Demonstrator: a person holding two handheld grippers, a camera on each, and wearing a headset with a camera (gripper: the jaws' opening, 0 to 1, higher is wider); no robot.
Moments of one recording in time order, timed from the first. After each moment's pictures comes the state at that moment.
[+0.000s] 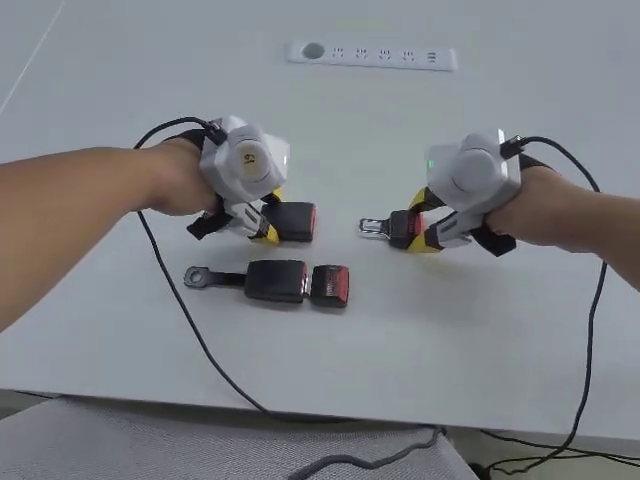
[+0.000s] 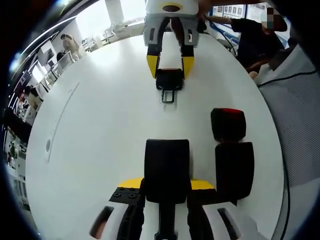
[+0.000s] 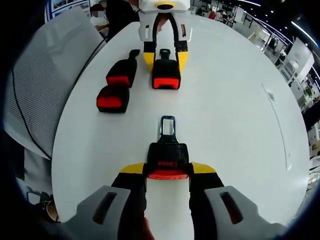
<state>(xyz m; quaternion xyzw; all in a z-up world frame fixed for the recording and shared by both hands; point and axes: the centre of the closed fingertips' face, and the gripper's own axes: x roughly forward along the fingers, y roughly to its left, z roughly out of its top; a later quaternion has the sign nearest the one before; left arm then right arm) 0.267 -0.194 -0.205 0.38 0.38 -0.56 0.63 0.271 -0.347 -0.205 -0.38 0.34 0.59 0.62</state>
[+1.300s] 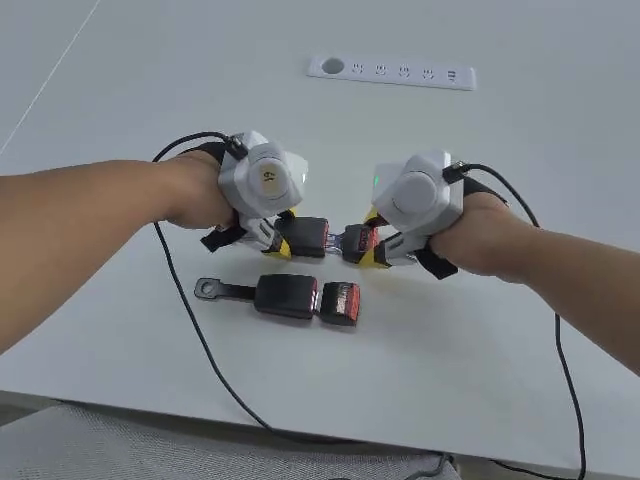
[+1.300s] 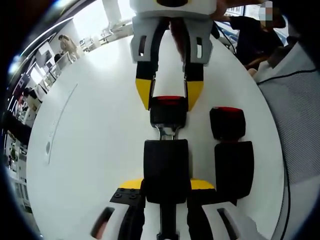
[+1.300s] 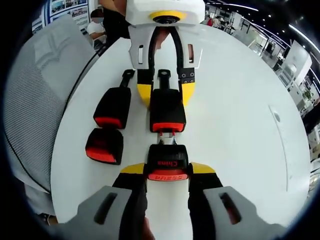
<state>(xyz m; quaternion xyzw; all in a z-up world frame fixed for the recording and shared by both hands) 0.268 -0.193 -0.211 0.39 0.38 -0.56 0.62 0.268 -0.274 -0.203 -0.36 0.32 0.60 0.63</state>
